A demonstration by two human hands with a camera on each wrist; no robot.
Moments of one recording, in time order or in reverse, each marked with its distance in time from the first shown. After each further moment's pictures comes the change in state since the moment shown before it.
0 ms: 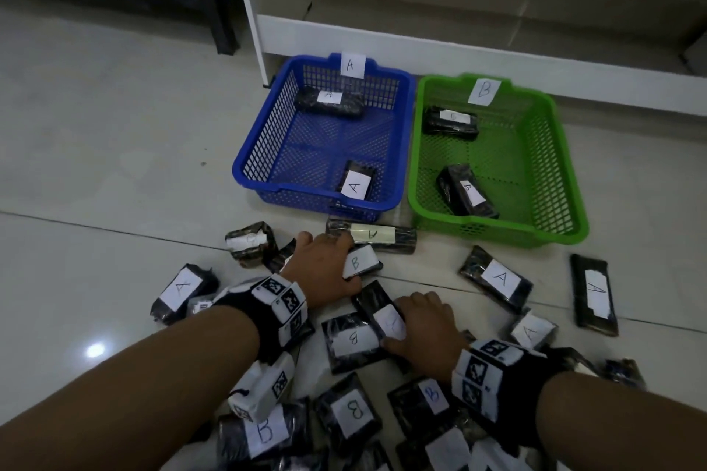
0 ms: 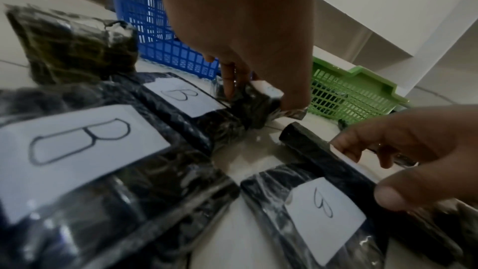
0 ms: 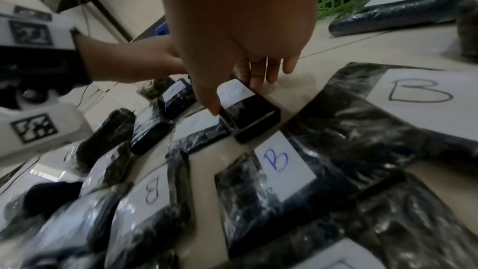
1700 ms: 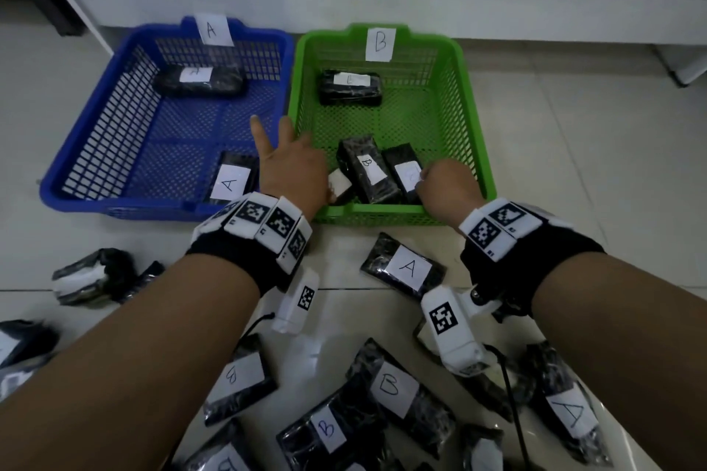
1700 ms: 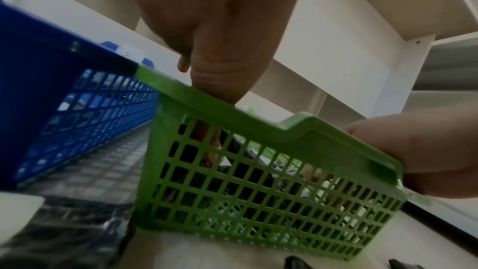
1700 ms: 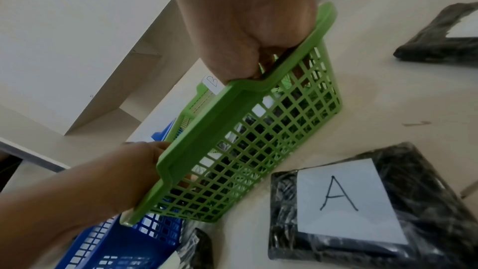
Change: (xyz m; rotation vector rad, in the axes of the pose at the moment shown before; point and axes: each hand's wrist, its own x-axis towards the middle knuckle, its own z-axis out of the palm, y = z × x) left_hand 0.154 0.129 -0.047 0.392 -0.003 -0.212; right_hand 0.075 0.166 -0.142 0.250 0.266 0.331
